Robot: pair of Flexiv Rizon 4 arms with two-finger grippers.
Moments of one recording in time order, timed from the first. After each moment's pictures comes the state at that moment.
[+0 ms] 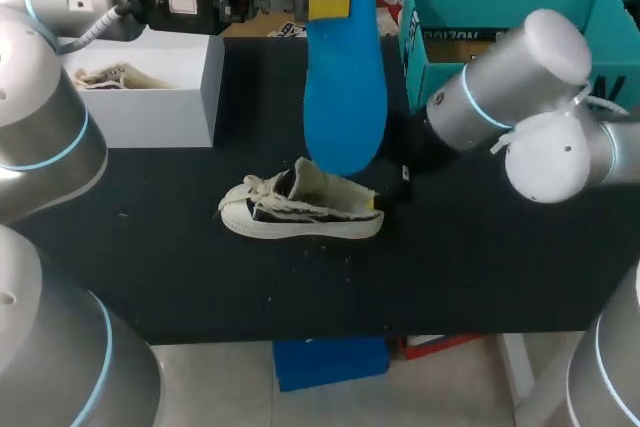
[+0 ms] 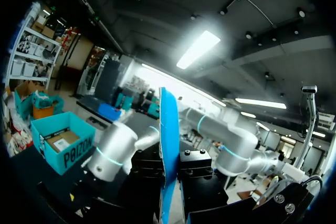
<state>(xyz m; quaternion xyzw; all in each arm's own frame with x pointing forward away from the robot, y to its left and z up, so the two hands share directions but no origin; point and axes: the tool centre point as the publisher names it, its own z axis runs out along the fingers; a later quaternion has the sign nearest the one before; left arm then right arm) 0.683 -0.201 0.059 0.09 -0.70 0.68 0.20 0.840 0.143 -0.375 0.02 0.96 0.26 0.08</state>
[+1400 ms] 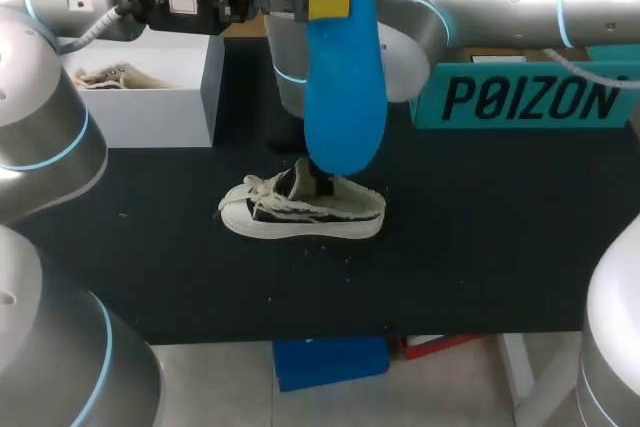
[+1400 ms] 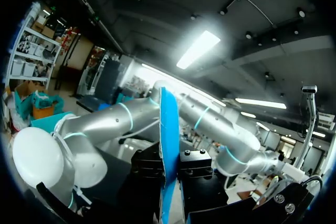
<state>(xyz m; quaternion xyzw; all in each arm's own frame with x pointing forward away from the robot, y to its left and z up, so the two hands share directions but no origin) 0.683 -0.201 0.059 0.09 -0.70 0.68 0.20 0.866 0.206 -0.398 0.02 1.00 -0.05 0.02</state>
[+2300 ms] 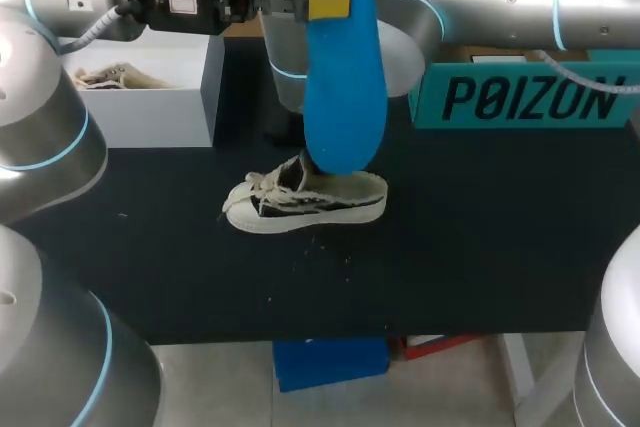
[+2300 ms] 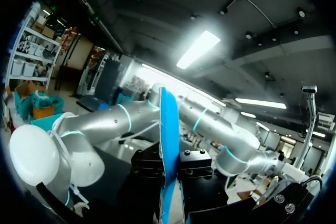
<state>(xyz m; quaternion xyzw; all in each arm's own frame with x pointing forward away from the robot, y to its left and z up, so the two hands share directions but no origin) 0.683 -0.201 0.059 0.09 -0.70 0.68 0.20 0.878 0.205 -0.393 0.07 1.00 -0.05 0.04</state>
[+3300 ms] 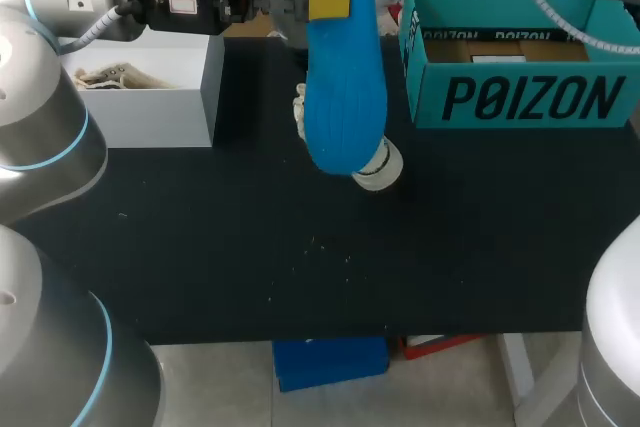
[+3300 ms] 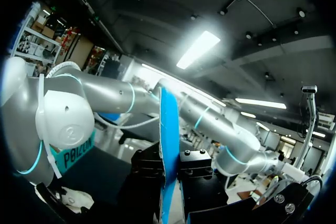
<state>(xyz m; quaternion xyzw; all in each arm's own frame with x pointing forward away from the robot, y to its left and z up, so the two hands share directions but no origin) 0.683 -0.201 0.059 0.09 -0.70 0.68 0.20 0.895 0.153 -0.293 0.49 0.85 -0.16 0.10</state>
